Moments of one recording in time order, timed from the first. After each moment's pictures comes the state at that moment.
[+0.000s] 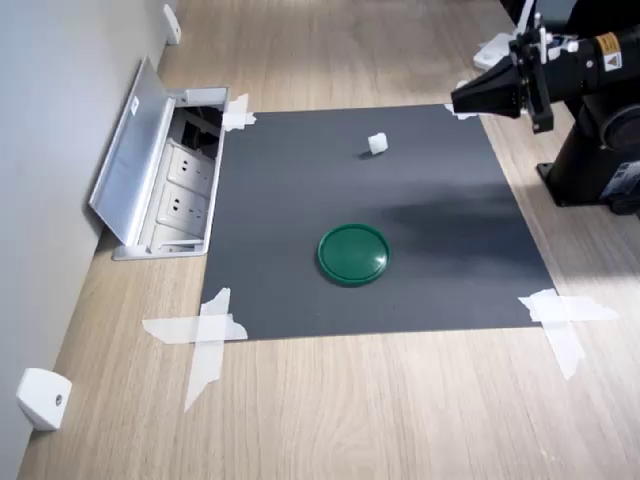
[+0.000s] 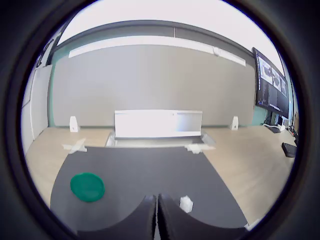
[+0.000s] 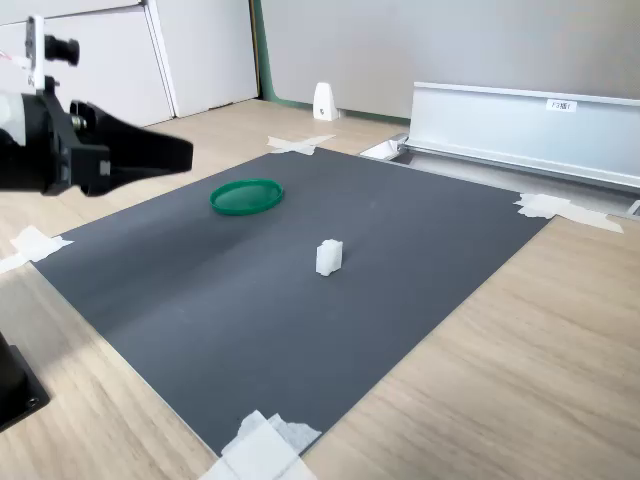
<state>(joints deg) -7.0 -0.6 -1.2 0.7 15.4 -1.9</state>
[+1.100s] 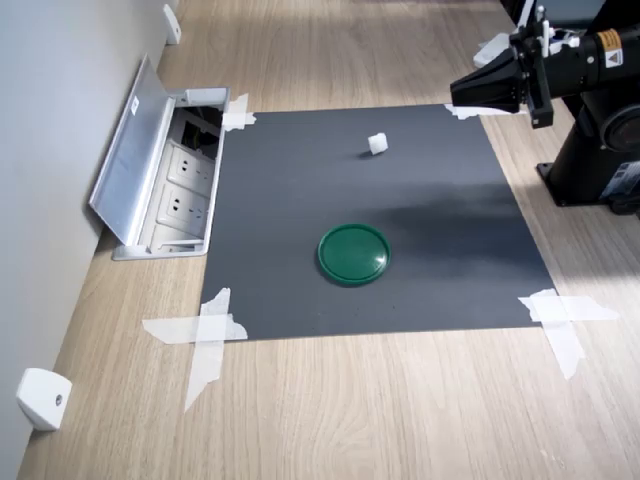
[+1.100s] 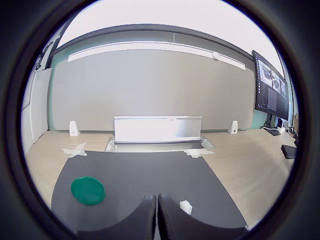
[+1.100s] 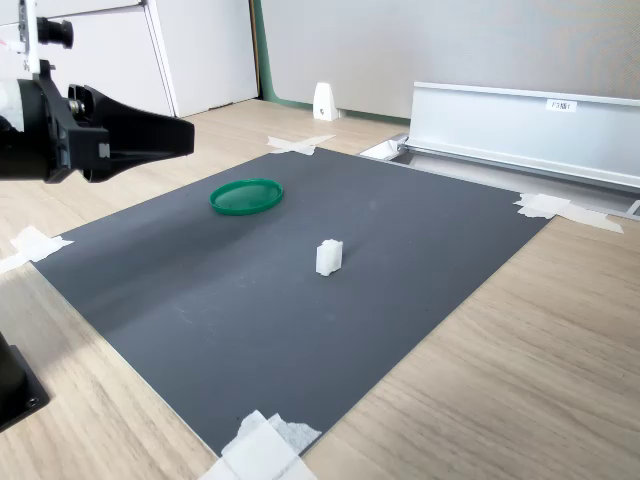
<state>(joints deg) -7.0 -0.6 -1.2 0.9 14.6 -2.0</state>
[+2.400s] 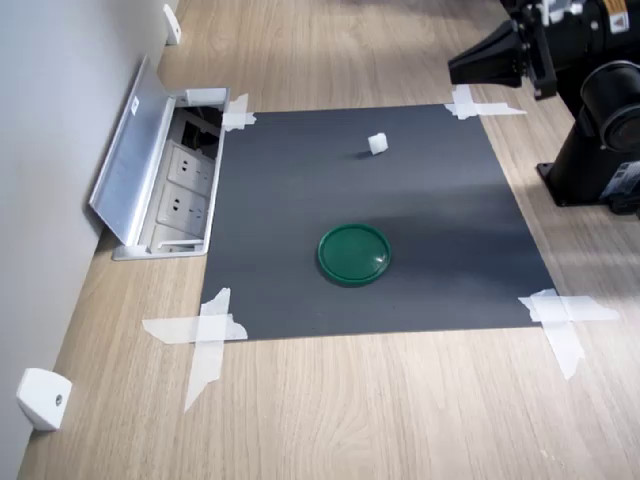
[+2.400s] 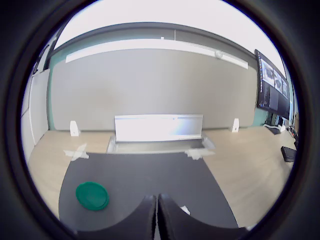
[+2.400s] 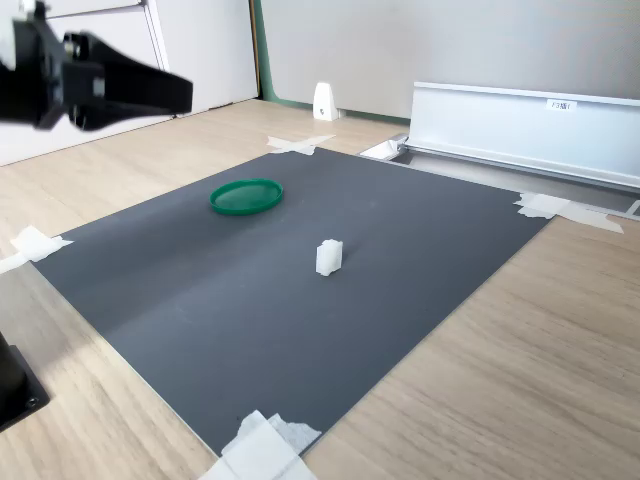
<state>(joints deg) -7.0 15.5 -13.5 0.9 18.6 -1.9</state>
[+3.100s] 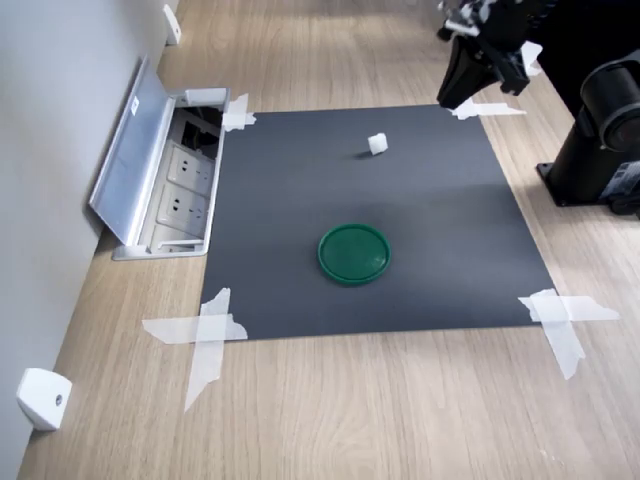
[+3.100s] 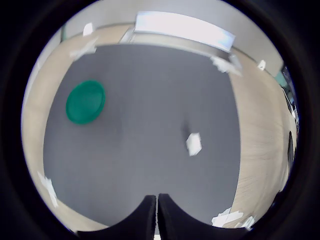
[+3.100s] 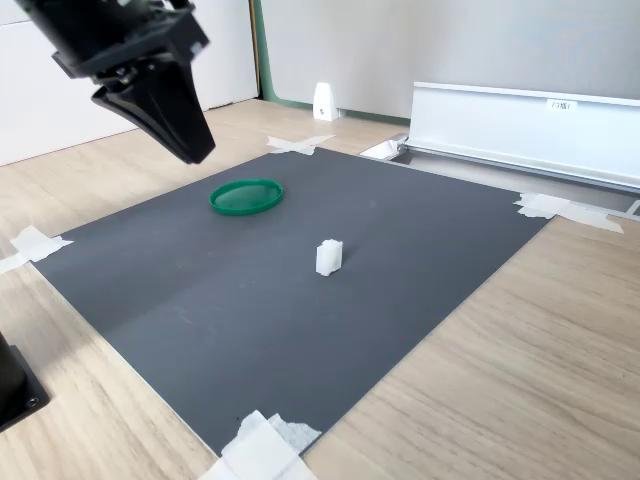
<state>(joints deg) -7.0 53.5 -37.3 -3.2 50.7 -13.1</state>
